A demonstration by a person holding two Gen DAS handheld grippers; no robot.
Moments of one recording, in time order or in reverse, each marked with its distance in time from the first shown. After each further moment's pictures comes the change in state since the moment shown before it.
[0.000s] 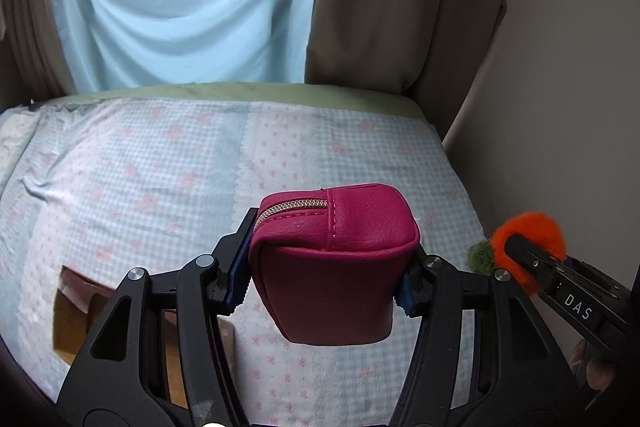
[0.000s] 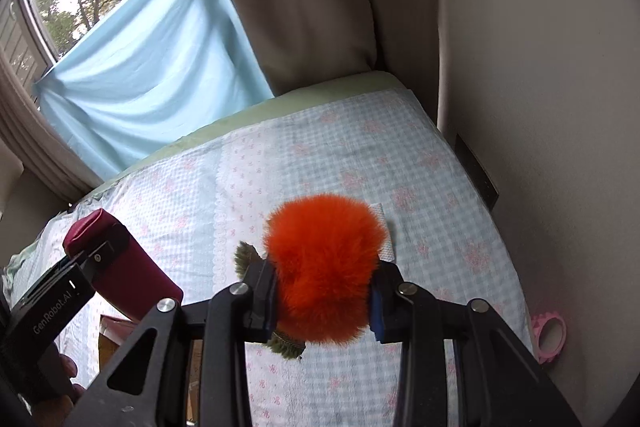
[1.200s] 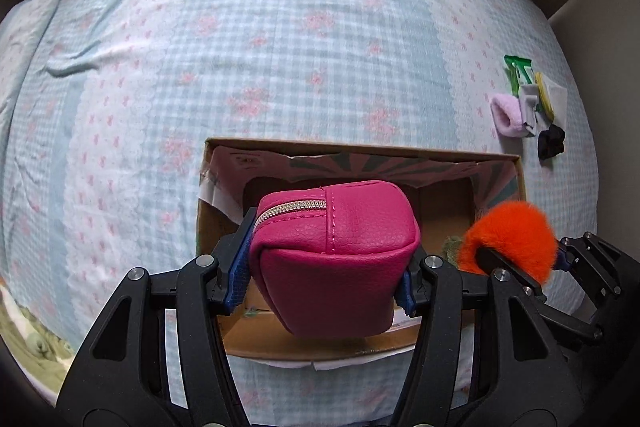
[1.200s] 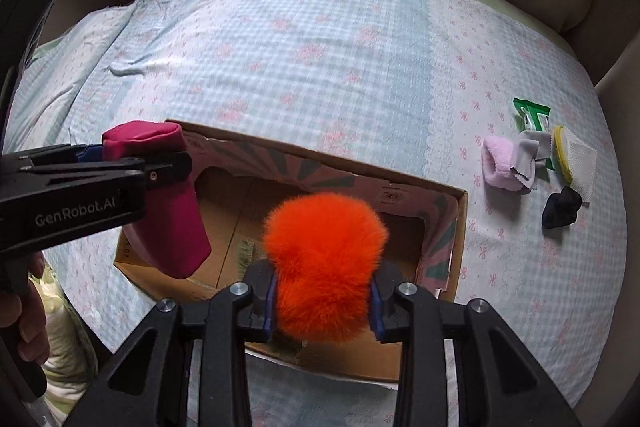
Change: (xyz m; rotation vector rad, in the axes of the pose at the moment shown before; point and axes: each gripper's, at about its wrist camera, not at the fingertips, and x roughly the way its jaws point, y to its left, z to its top) left arm 0.075 0.351 -0.119 -0.040 0.556 0.053; right arm 0.116 0.322 -0.202 -0.456 0.392 0.052
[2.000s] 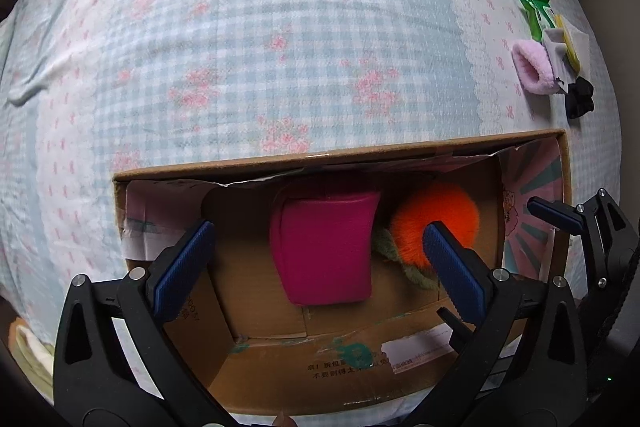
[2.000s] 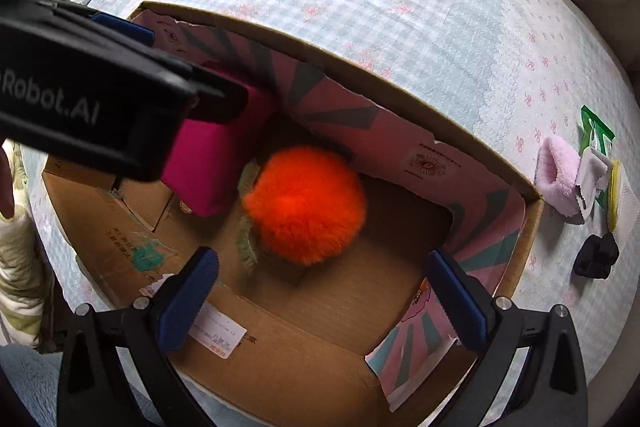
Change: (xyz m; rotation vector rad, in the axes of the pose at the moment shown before) left arm 0.074 -0.030 0.026 0.119 0.150 0.019; right arm 0.092 -0.011 -0.016 -0.262 0.185 0.035
